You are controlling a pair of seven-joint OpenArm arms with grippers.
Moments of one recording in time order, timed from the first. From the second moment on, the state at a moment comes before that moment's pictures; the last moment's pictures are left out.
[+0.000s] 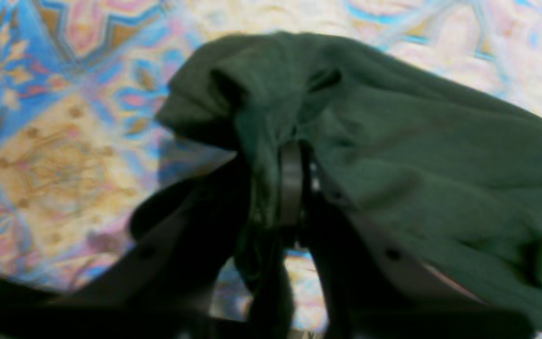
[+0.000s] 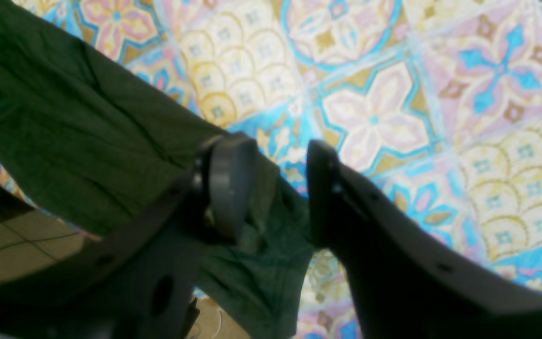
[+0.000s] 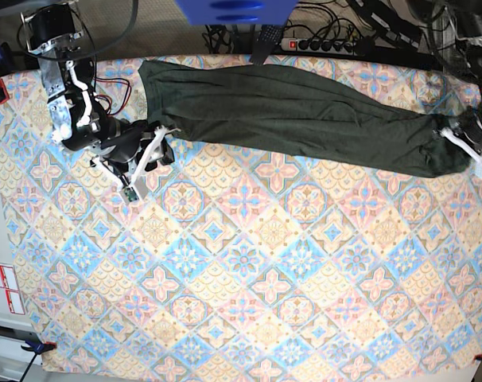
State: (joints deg) left arm 15.9 -30.8 -30.2 82.7 -33.7 -21.4 50.5; right arm -8.8 25.4 -11.1 107.4 34.2 5.1 -59.3
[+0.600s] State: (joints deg) left arm 19.1 -12.4 -24.5 103.7 -33.5 -21.7 58.7; right arm -8.7 25.5 -8.3 107.4 34.2 5.1 -59.2
